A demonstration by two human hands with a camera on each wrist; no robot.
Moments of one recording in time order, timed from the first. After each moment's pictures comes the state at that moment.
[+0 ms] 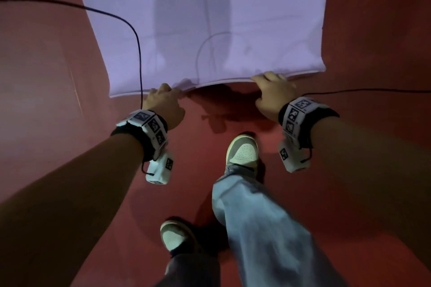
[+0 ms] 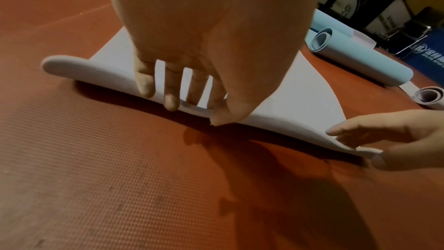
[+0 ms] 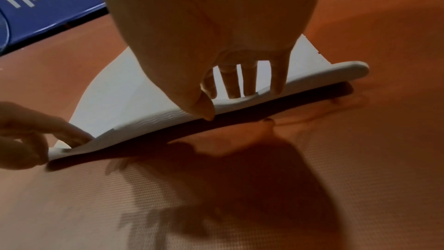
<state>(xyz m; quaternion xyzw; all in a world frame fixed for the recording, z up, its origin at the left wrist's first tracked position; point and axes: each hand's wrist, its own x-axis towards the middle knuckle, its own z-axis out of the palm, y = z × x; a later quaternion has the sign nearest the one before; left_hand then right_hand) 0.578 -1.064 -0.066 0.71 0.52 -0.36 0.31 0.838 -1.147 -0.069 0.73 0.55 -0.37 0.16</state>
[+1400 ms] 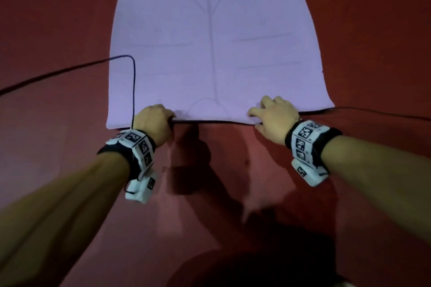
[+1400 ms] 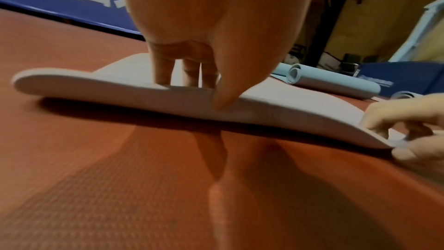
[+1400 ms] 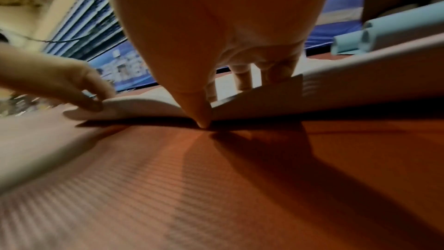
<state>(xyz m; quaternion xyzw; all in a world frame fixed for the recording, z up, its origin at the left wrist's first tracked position) 0.555 -1.083 -0.141 0.80 0.56 -0.13 0.15 0.853 -1.170 -0.158 0.66 0.72 -0.14 0.14</state>
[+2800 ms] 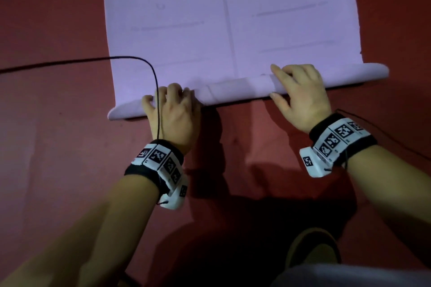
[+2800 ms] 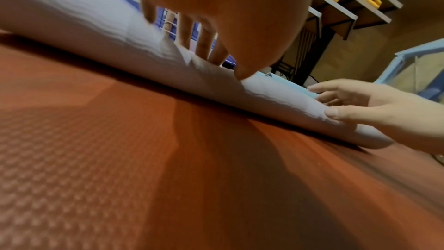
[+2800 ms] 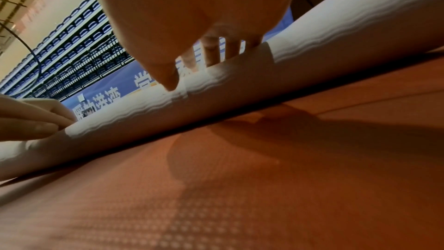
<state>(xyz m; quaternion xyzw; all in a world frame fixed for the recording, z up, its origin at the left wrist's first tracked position) 0.611 -1.225 -0.173 0.81 0.59 0.04 0.00 0.907 -1.265 -0.188 0.66 0.73 -0.02 -0.15</state>
